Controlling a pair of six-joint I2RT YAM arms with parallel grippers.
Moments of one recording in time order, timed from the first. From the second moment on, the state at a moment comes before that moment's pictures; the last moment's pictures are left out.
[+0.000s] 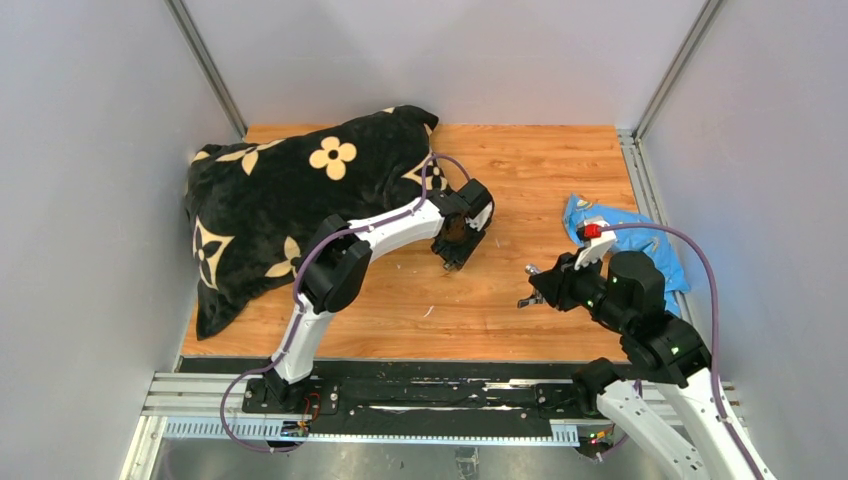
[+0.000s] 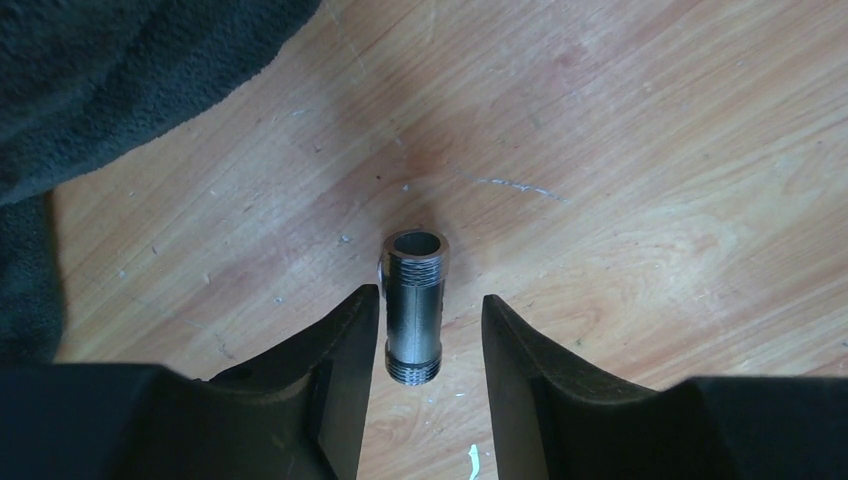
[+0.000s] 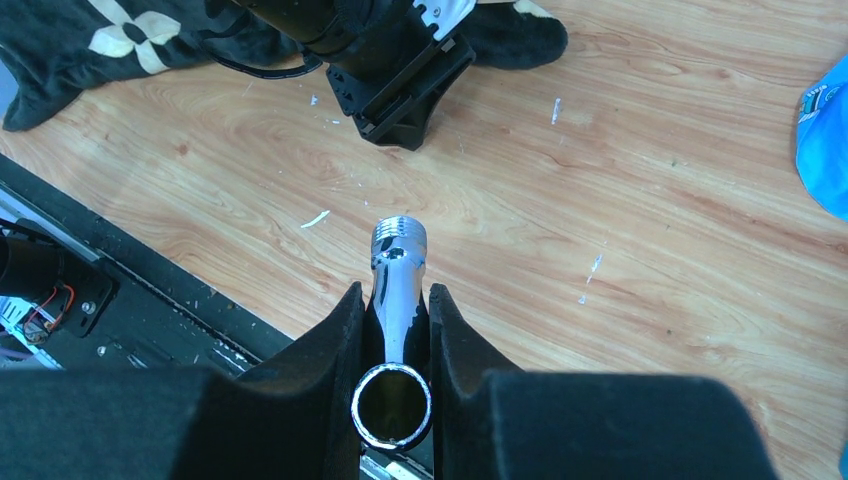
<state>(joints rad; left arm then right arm) -0.82 2.18 1.75 -0.78 -0.02 -0.18 0.48 0.49 0.81 -0.73 -0.12 0.24</state>
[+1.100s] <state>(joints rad) -0.82 2.19 1.77 -0.81 -0.04 -0.18 0.48 0.53 0.81 -0.72 -0.14 0.22</state>
